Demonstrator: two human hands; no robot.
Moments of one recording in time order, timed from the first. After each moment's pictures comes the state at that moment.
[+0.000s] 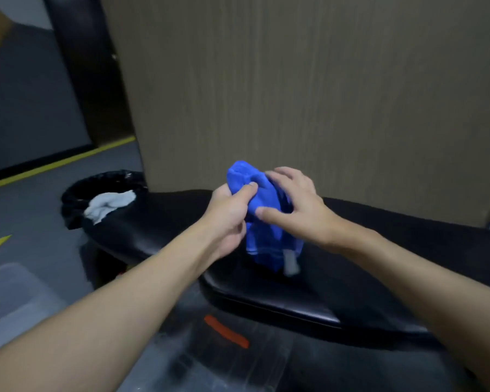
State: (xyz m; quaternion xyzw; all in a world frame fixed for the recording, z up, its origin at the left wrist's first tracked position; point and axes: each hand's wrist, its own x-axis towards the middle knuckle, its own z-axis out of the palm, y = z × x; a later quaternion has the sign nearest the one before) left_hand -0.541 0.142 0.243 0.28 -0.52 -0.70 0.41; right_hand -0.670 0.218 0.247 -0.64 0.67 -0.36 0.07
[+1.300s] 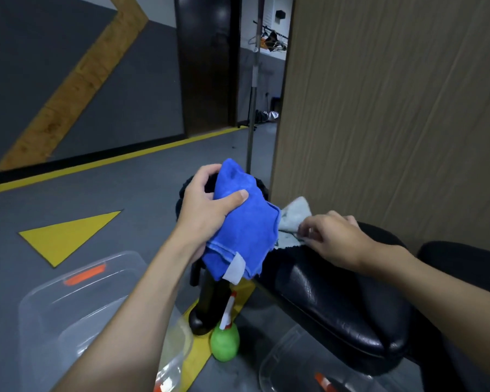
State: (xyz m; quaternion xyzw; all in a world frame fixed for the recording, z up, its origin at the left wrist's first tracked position) left_hand -0.263 -0.088 0.221 0.38 -0.56 -0.47 0.56; right_hand -0.508 -0.060 0.194 -0.74 0.66 -0.11 -0.02
